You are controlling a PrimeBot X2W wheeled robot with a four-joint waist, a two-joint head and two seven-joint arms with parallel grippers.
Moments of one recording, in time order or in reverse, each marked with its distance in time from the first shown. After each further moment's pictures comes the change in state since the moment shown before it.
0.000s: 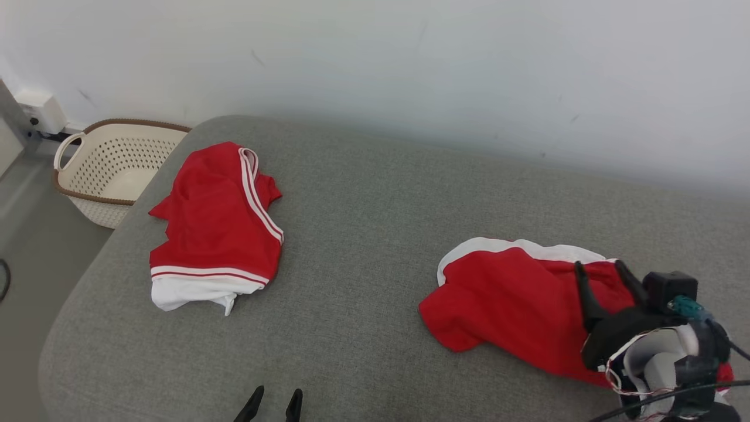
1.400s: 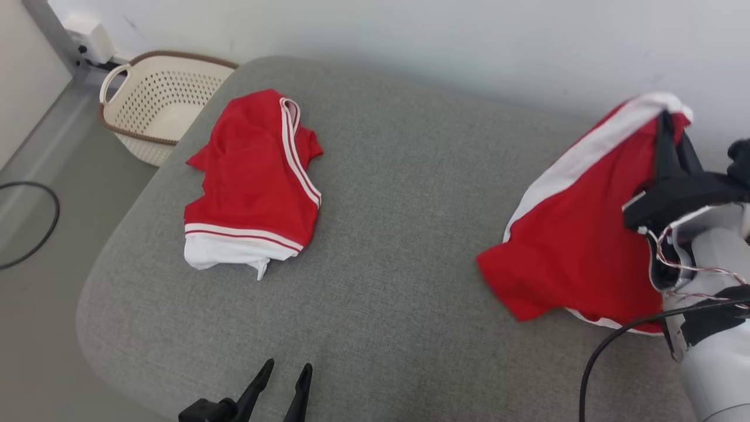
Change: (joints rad) left arm -0.079 -0.001 -0.047 0.007 -0.016 0.000 0.000; right arm -0.309 -0.043 -0.155 0.015 0.088 0.000 0.000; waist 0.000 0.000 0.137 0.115
